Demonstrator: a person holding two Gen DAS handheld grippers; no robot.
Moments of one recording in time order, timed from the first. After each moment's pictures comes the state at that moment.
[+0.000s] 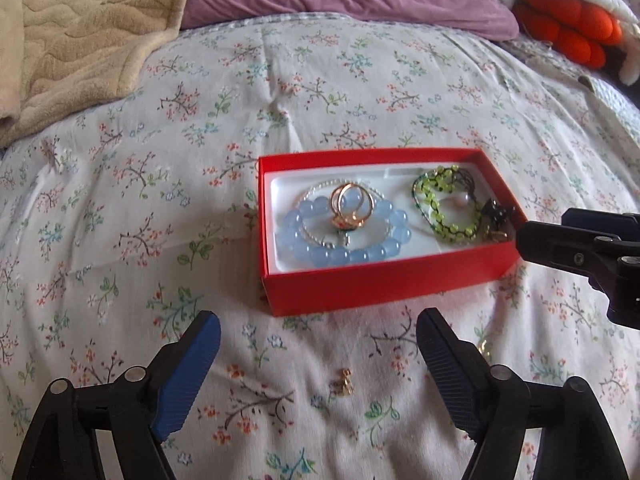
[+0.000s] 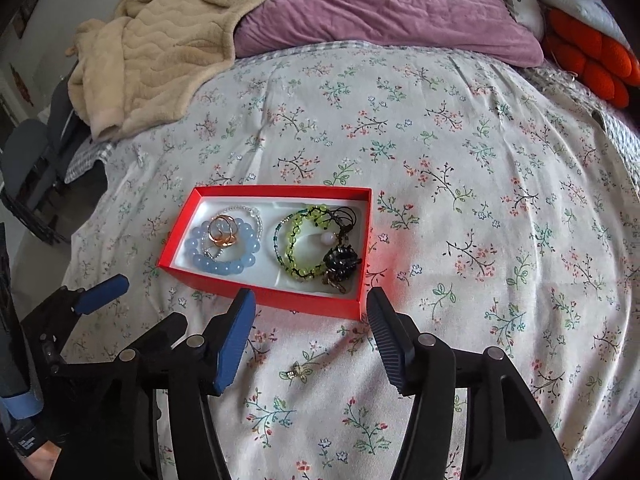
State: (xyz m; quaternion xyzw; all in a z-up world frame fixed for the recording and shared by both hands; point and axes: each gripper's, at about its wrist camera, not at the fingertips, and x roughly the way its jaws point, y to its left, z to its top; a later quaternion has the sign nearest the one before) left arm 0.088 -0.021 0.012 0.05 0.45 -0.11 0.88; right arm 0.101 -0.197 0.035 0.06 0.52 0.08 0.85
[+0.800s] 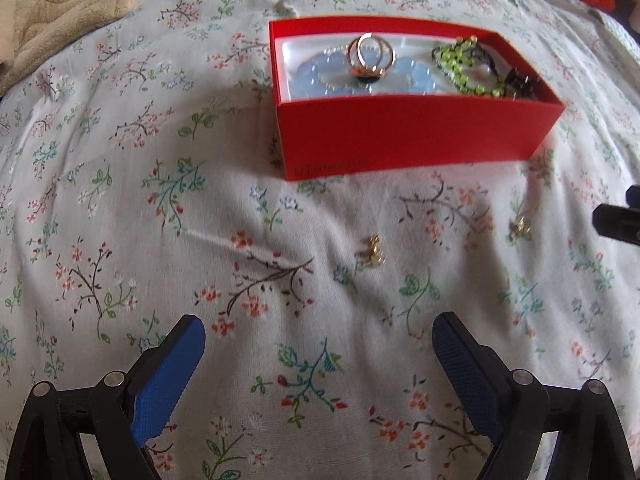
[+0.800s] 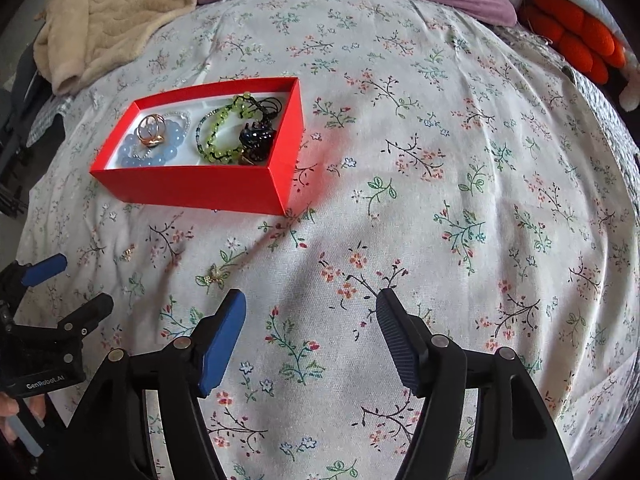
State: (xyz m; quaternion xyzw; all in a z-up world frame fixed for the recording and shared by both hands) left arm 0.059 -0.008 -0.037 0.08 0.53 -0.10 0.84; right arm 0.057 -0.225 -0.008 0.01 0.59 0.02 0.81
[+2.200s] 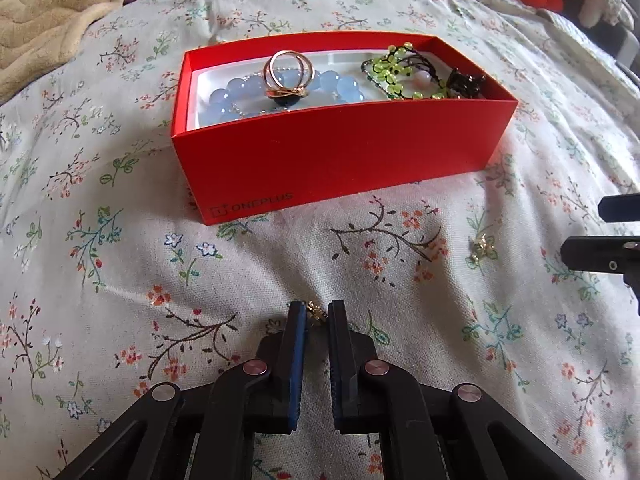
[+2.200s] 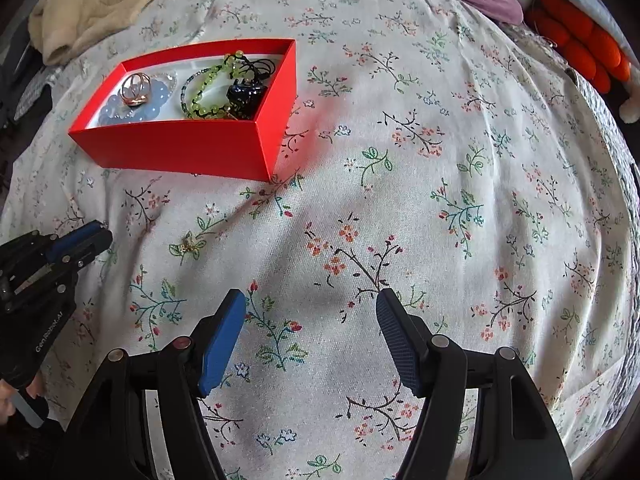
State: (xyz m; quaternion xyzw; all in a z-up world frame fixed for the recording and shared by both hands) left arm 0.062 -0.031 -0.048 0.08 0.47 -0.18 0.86; right arm 0.051 -0.225 -0.027 -0.03 0.61 0.01 0.79
